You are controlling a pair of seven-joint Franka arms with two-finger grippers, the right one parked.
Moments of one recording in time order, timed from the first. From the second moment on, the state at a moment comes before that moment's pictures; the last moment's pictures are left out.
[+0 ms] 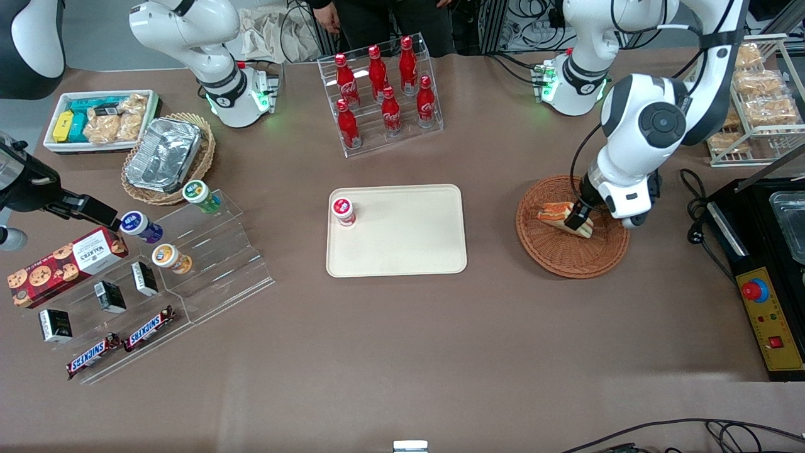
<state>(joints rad) -0.18 -0.08 -0.08 -2.33 -0.02 2.20 -1.25</state>
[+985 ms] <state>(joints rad) -0.18 -0.10 -0.08 -2.54 -0.02 2.47 -1.25</state>
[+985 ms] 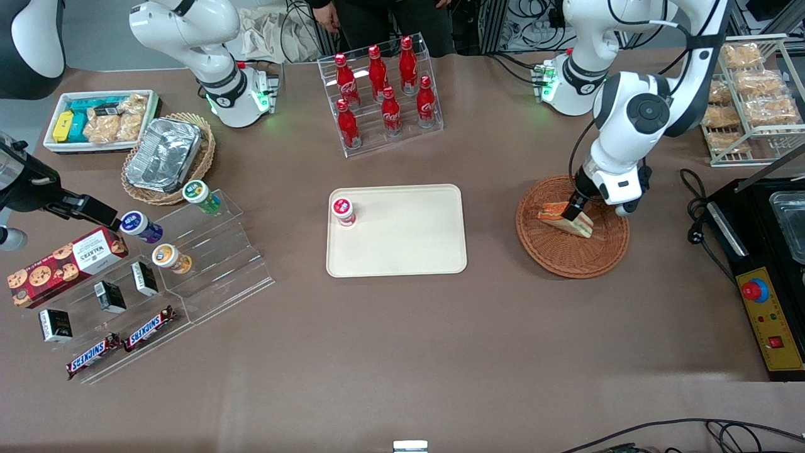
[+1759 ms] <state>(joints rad) -0.18 0.08 -0.08 -2.55 0.01 2.68 -1.25</state>
